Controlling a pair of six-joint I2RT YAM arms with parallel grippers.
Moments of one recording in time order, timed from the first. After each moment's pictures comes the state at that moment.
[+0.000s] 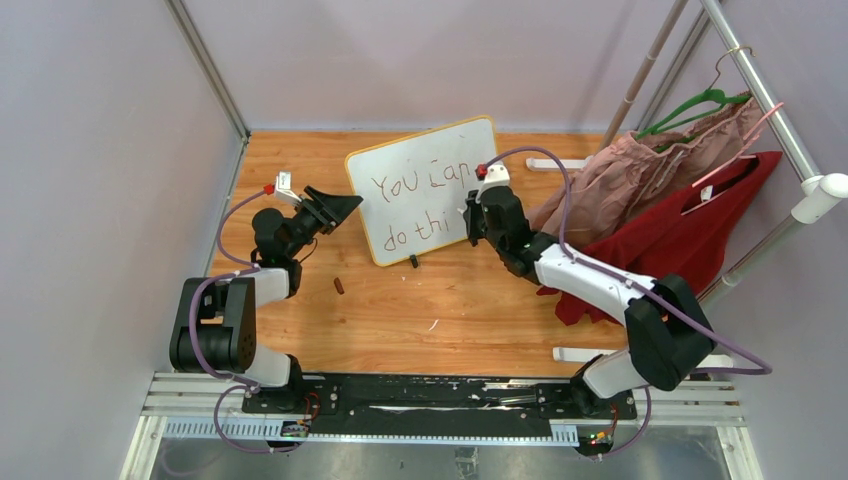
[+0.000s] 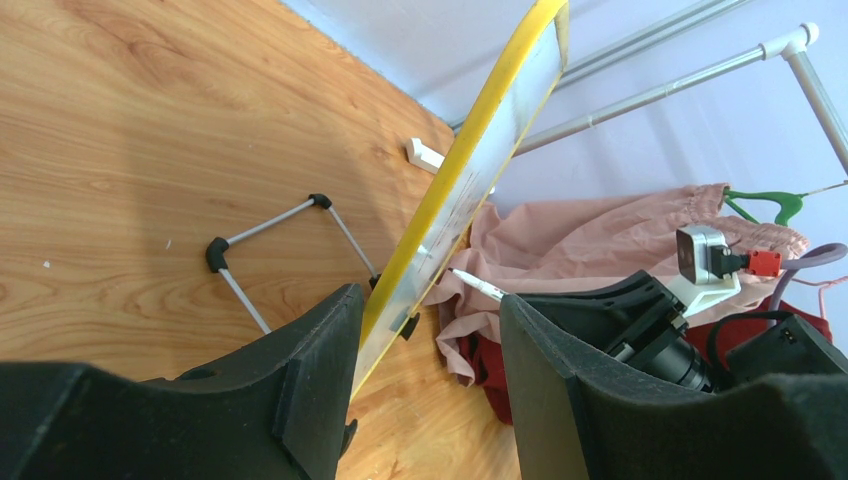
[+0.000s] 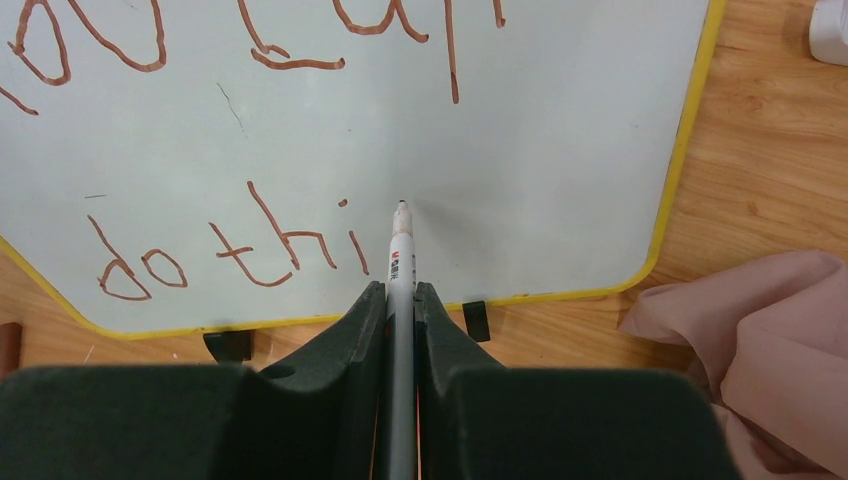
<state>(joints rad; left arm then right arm) 0.02 1.45 0.46 1.04 0.62 -1.04 0.66 1.44 0.90 0.12 0.27 0.26</state>
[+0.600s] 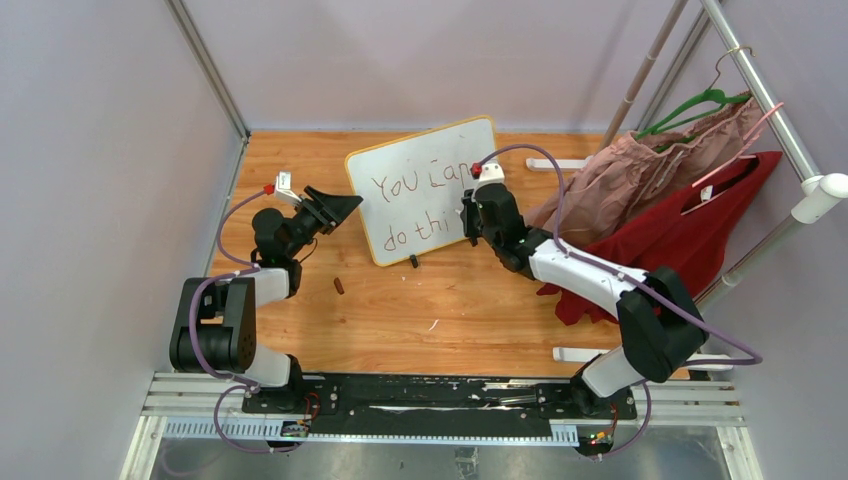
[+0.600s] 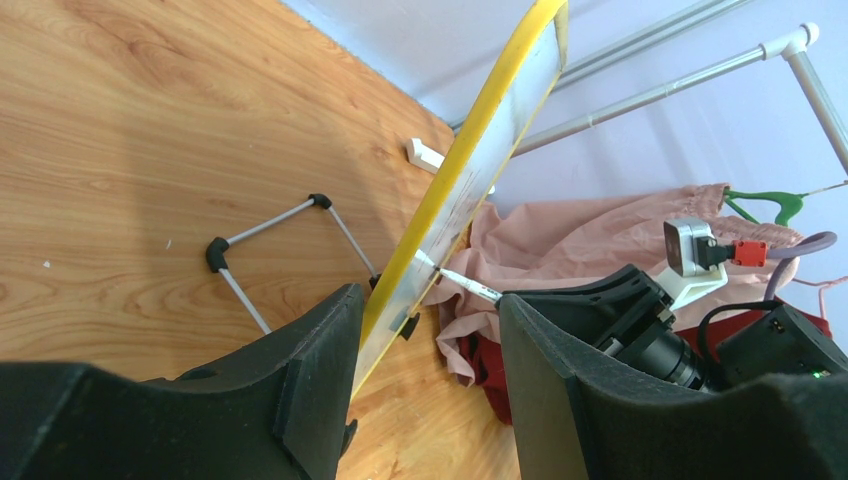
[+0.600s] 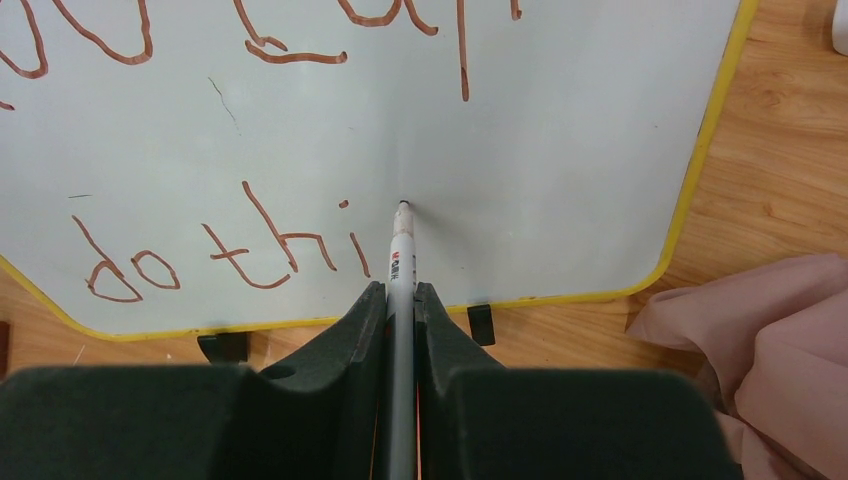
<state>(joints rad) 0.02 1.45 0.46 1.04 0.62 -1.04 0.66 1.49 0.94 0.10 0.27 0.26</state>
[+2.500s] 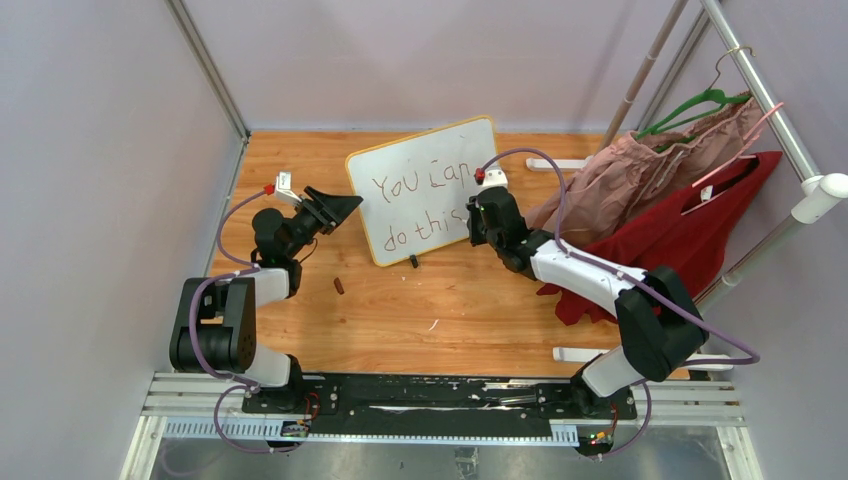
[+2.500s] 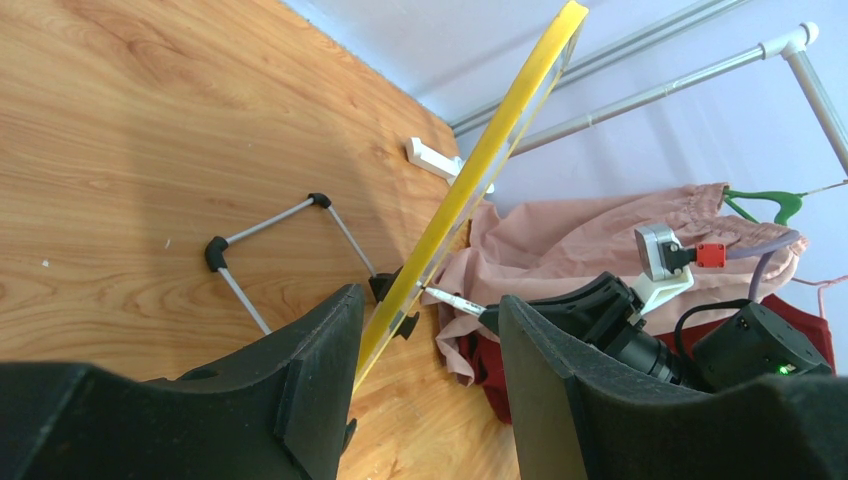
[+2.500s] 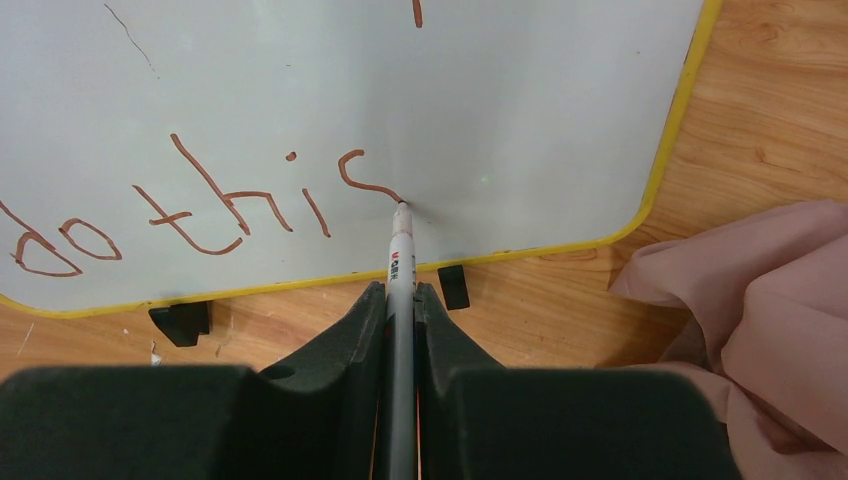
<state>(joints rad) 0.02 1.45 0.46 1.04 0.63 -1.04 0.64 1.49 0.92 0.04 0.26 0.27</state>
